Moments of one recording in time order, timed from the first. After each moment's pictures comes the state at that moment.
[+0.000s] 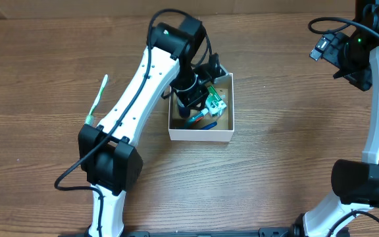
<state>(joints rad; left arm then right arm) -0.48 2.13 2.11 -1.52 0.35 0.54 -0.12 1.89 2.22 -1.63 0.07 0.51</state>
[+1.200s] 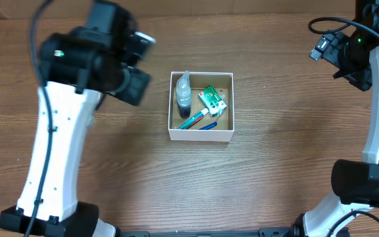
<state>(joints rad) -0.23 1.70 2.08 -1.59 -0.01 0.14 -0.12 1.89 2.22 -1.63 0.07 0.51</state>
